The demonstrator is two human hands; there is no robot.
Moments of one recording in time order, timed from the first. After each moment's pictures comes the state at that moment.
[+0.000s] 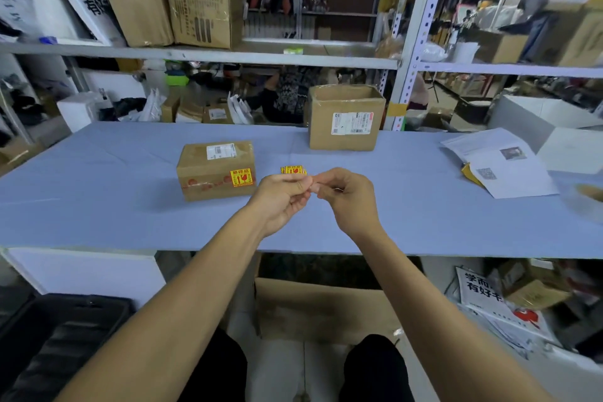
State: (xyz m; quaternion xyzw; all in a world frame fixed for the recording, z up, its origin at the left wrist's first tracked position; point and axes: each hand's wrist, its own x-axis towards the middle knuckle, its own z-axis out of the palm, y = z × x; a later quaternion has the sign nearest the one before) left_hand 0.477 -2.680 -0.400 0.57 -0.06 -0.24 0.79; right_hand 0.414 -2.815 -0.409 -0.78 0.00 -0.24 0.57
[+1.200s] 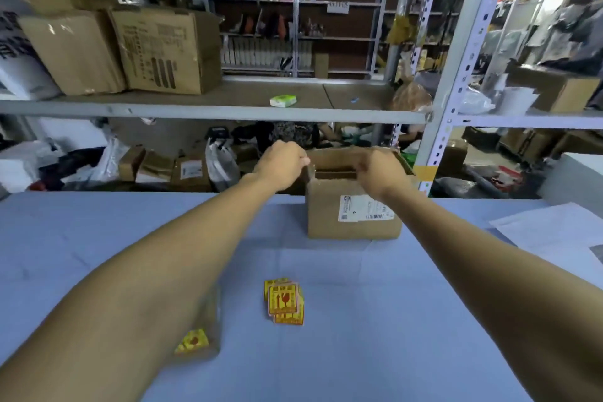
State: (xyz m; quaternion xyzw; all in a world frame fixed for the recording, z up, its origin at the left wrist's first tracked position) left_hand 0.856 -2.820 -0.331 0.93 -0.29 0.07 0.20; right_hand 0.766 -3.012 -0.337 -0.97 0.08 -0.19 0.10
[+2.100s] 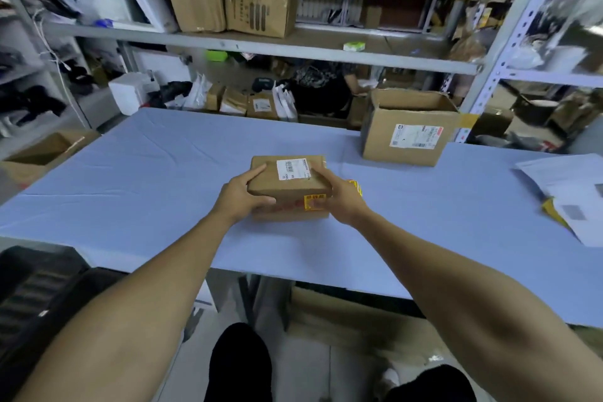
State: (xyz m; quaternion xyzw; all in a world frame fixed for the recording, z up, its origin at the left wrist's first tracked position) left_hand 0.630 -2.527 -0.441 0.86 -0.09 -0.05 0.50; right_hand 0.586 -2.764 -0.429 -0.91 0.00 0.00 0.42
